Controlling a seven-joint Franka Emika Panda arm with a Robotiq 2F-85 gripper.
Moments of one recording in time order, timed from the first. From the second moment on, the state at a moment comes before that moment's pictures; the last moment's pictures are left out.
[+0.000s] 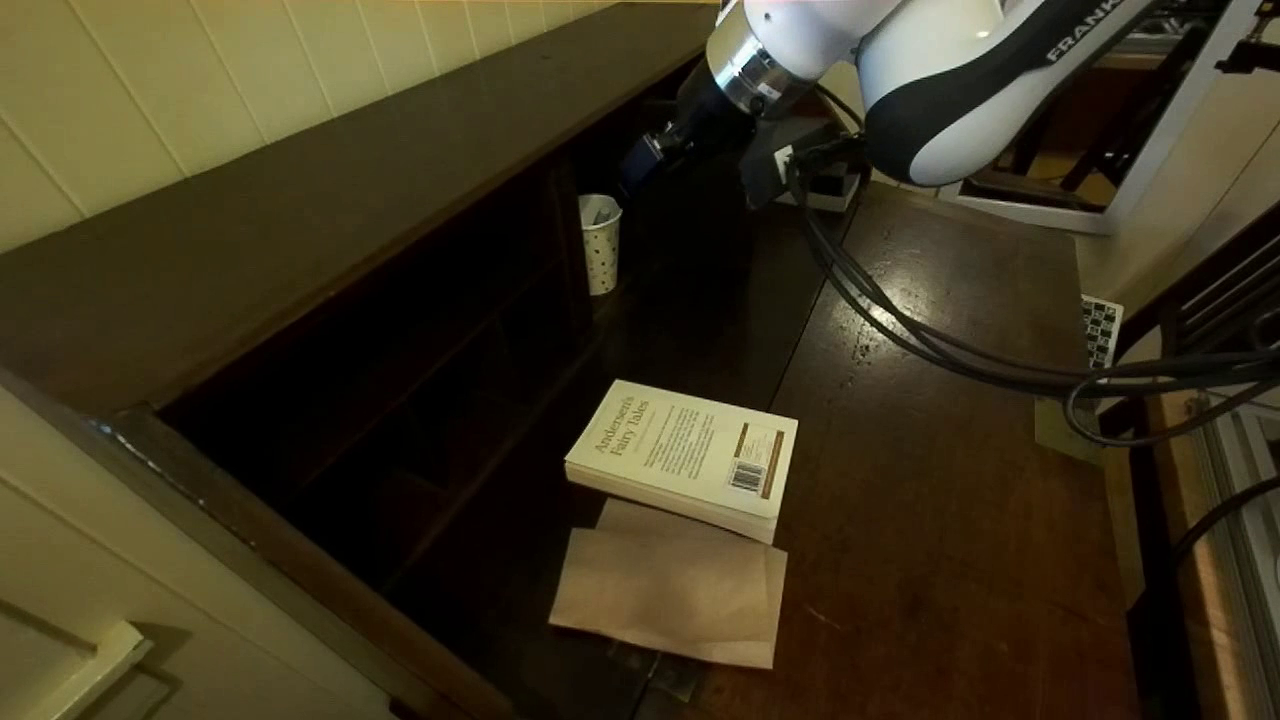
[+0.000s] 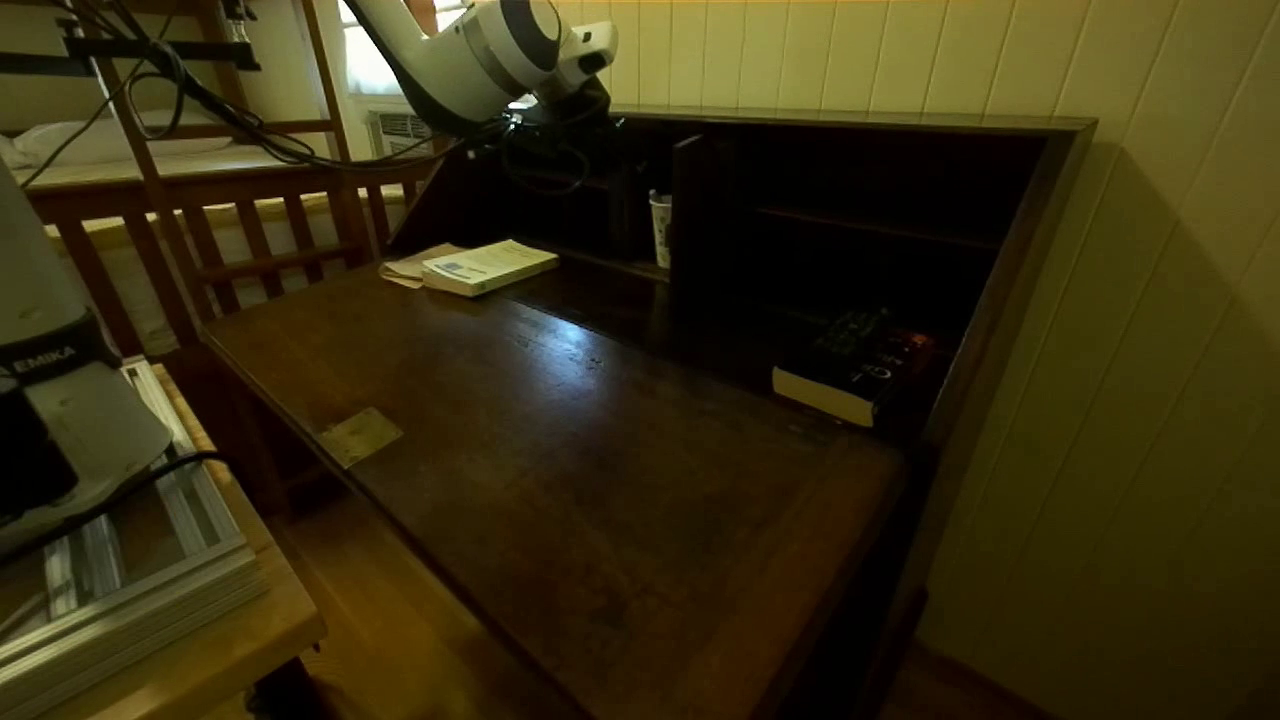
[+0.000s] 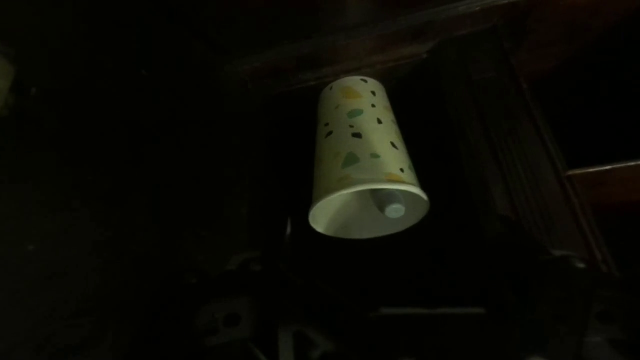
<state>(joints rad) -0.05 0.29 -0.19 -2.18 -0.85 3.27 0.91</state>
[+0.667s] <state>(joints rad) 0.06 0.40 -0.32 -2.10 -0.83 3.35 0.92</state>
